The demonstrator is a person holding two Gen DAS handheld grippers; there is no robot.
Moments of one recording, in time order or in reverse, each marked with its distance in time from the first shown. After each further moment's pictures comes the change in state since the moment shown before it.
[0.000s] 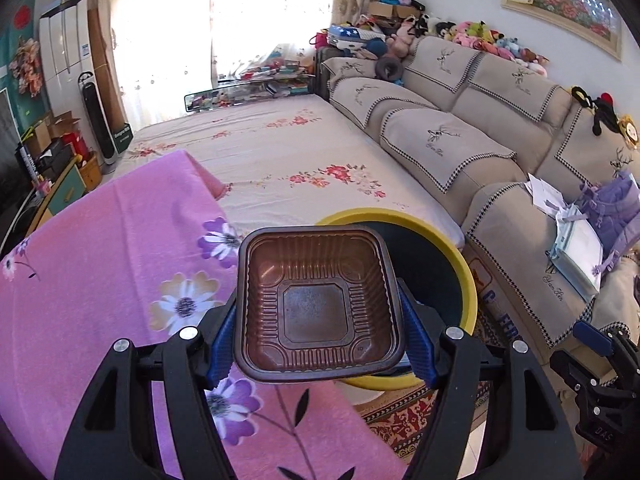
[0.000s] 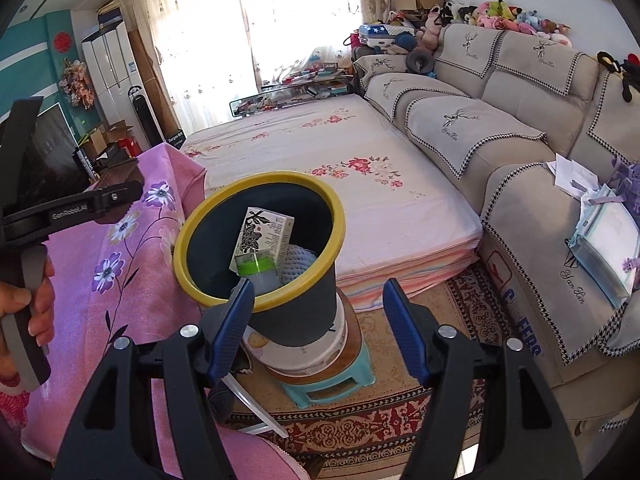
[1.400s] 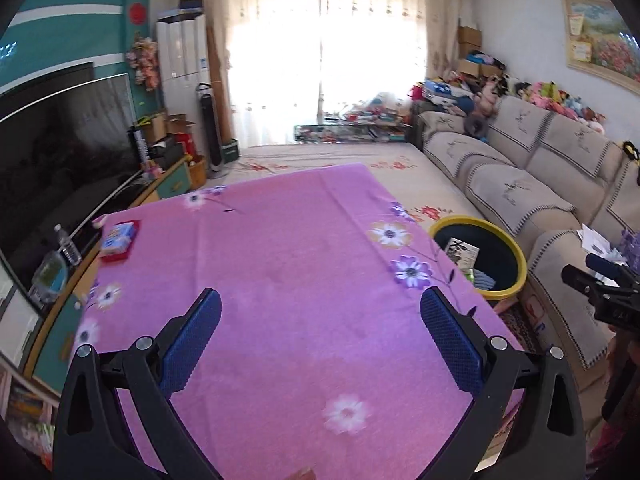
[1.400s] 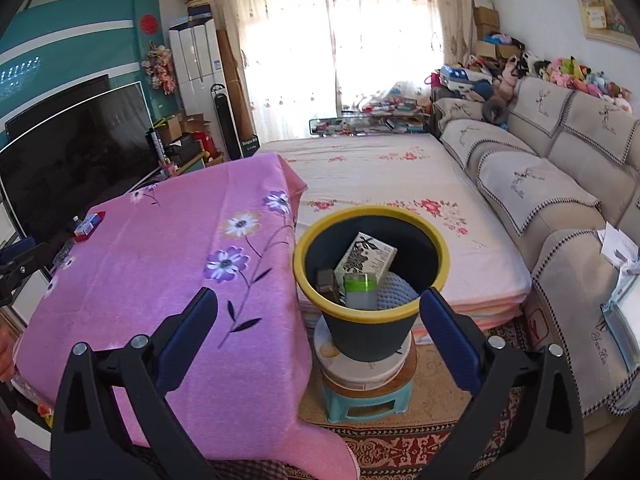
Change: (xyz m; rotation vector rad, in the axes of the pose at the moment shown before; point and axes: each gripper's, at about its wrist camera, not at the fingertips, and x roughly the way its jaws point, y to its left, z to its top) left arm -0.255 0.132 -0.156 -0.212 -0.198 0.327; right arm -0.073 0.101 -0.008 -0.224 -0.115 0.208
